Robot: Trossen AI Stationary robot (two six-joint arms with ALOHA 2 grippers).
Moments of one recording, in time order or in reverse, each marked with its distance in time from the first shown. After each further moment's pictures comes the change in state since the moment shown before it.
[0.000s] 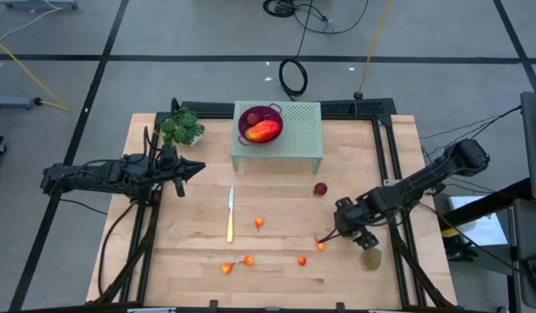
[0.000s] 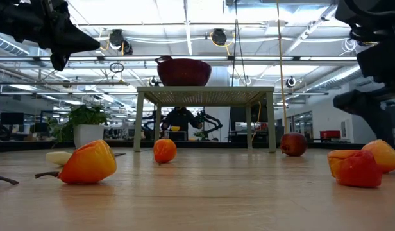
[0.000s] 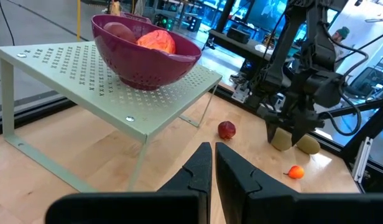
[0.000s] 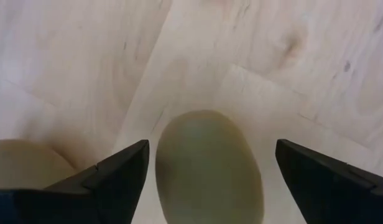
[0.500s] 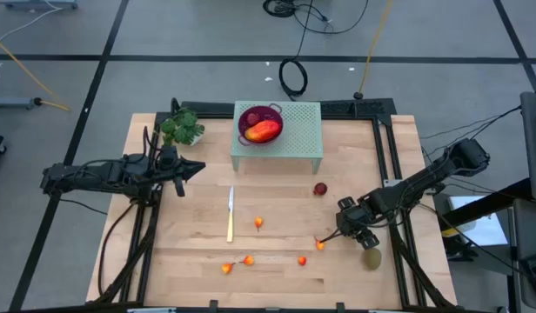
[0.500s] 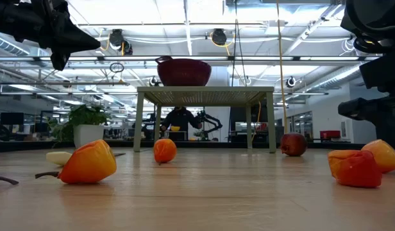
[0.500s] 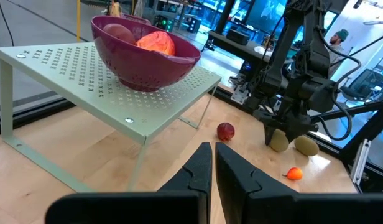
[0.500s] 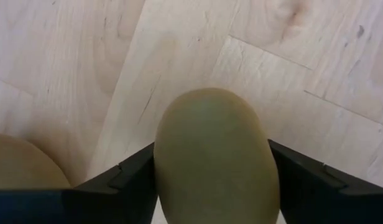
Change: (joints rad) left arm 0.000 0.000 0.000 0.007 0.000 -0.004; right arm 0.017 -0.001 -0.053 0.039 0.006 0.050
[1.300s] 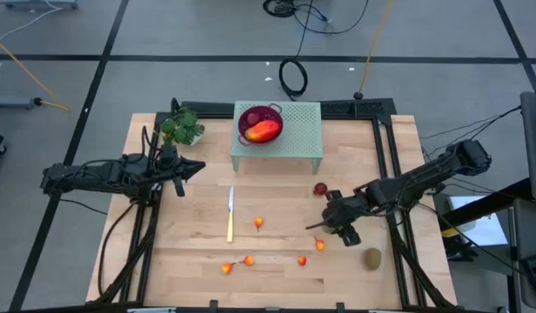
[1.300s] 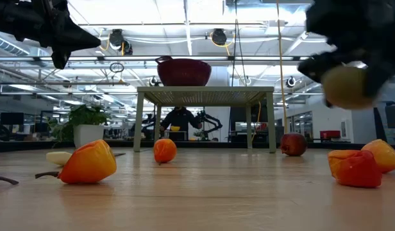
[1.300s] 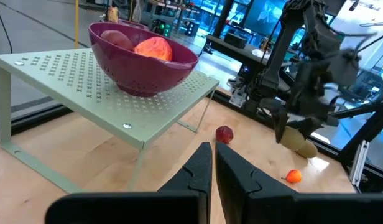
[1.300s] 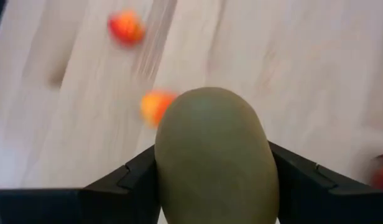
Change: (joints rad) left arm 0.000 0.000 0.000 0.017 0.003 0.018; right arm -0.100 -0.016 0.223 0.029 0.097 0.053
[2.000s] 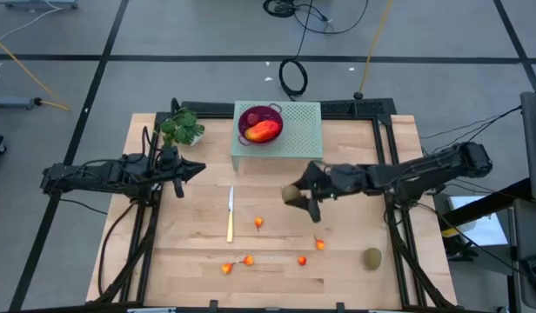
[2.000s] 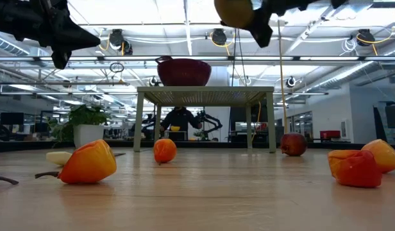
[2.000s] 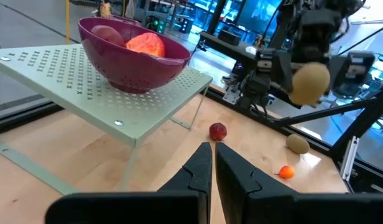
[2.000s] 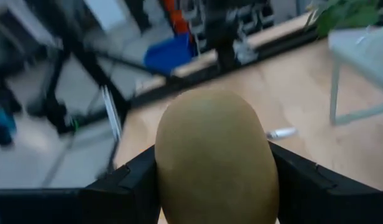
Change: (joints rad) left arm 0.000 0.000 0.000 -0.002 0.029 -0.011; right arm -0.202 0.000 0.066 0.732 0.107 0.333
